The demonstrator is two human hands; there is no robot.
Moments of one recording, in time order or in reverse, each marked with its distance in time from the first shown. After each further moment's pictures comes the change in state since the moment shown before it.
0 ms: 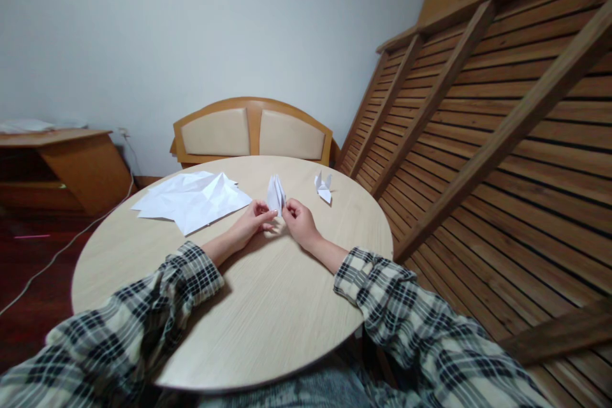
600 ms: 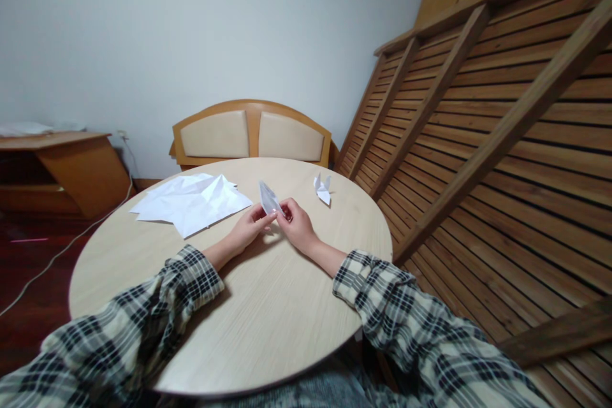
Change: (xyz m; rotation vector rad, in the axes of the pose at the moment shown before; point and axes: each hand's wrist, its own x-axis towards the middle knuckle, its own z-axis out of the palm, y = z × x) left_hand -0.003 0.006 0.003 0.226 -0.066 0.129; right_hand -0.003 0.001 -0.001 -0.194 -0.040 -0.098
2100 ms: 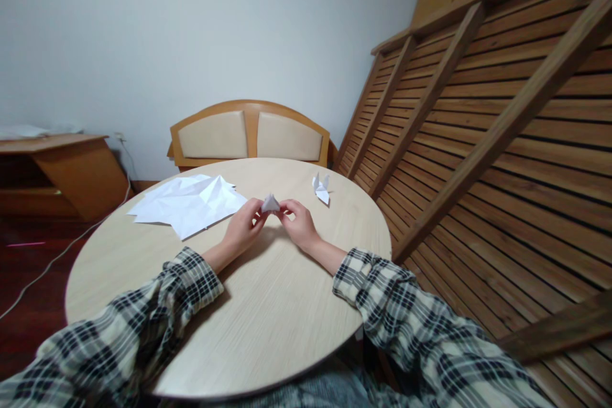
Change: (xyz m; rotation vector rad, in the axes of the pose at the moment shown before) left_hand 0.004 -0.011 -0.014 0.736 0.179 0.463; right_hand 0.008 0.008 0.000 0.029 0.072 -0.136
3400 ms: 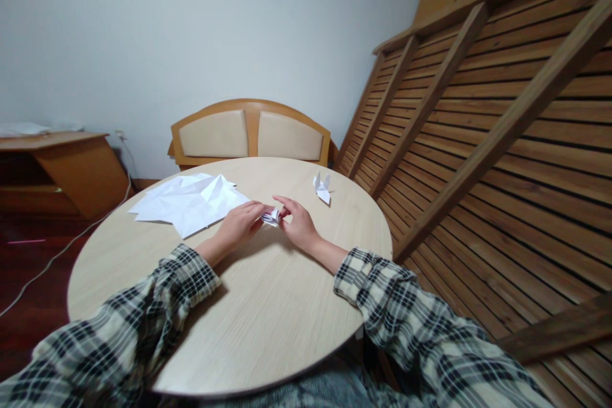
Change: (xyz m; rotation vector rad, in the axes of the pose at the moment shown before) left_hand 0.003 -0.010 -0.019 0.248 -0.176 0.263; right_hand -0.003 0.003 -0.003 -0.141 -0.101 -0.049
